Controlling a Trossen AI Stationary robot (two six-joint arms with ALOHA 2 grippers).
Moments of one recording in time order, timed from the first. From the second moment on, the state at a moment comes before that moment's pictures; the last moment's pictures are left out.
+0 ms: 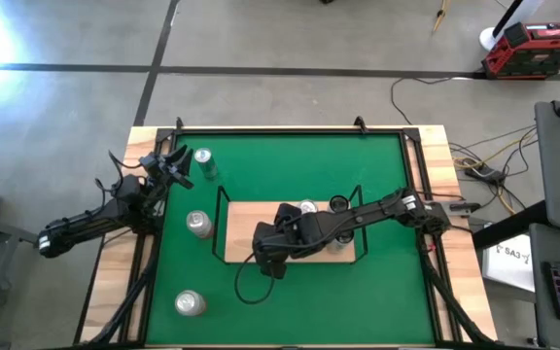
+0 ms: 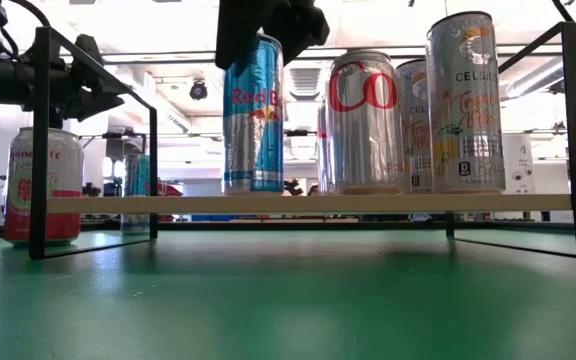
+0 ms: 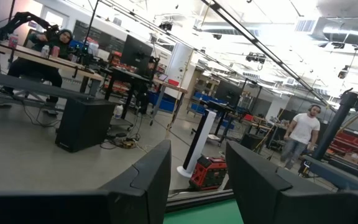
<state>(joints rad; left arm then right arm) 0.35 0.03 0.02 0.27 -0.57 -0.23 0.27 2.21 2.22 -1.15 0.32 0.46</state>
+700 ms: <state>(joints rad) 0.35 0.03 0.02 0.27 -0.57 -0.23 0.26 2.07 2.22 -1.14 0.41 0.29</state>
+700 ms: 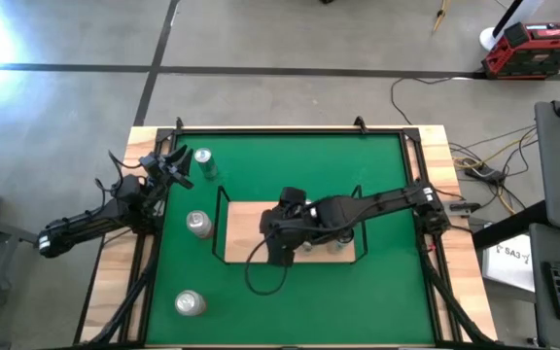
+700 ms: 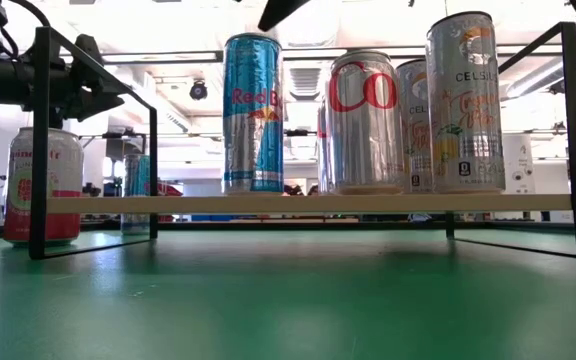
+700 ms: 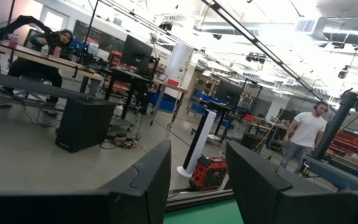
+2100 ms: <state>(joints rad) 0.35 0.03 0.02 0.27 -0.57 -0.23 -0.28 2.22 2.21 -0.62 -0.40 -0.51</state>
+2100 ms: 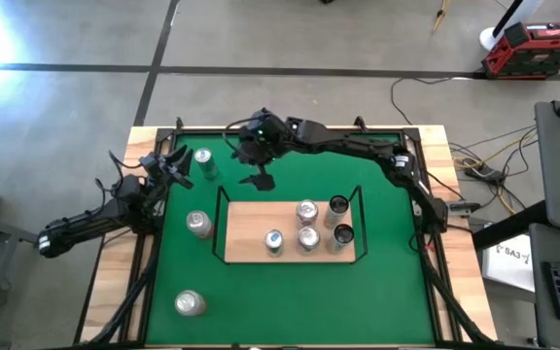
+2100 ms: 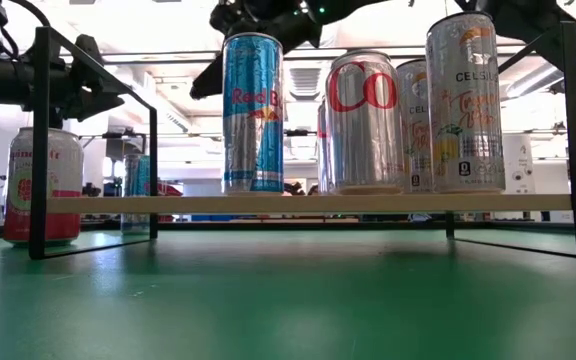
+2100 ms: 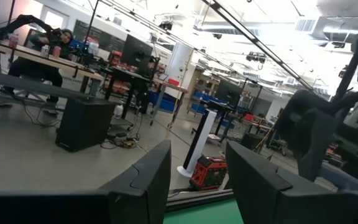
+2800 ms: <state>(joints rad) 0.35 0.03 0.02 0.27 -0.57 -0.23 -0.48 2.05 2.09 -0.88 -0.80 -0.27</state>
